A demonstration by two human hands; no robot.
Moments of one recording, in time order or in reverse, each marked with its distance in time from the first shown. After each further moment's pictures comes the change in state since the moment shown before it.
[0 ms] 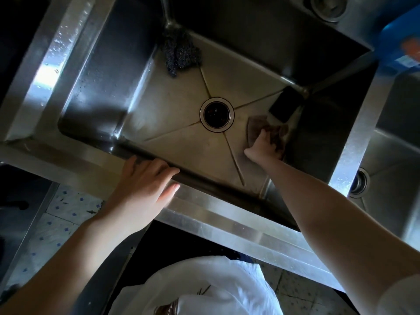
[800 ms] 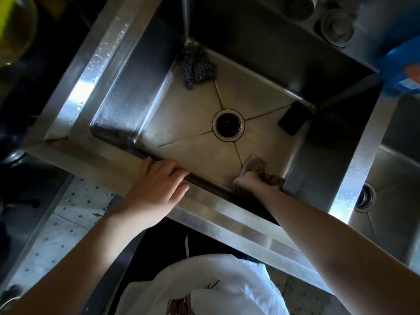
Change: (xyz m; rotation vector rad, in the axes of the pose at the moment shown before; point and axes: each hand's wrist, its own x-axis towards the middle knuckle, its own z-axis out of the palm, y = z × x) left_hand -0.002 -0.011 -0.001 -0.005 0.009 -0.019; right_hand -0.057 -0.013 0.042 0.026 -0.359 0.135
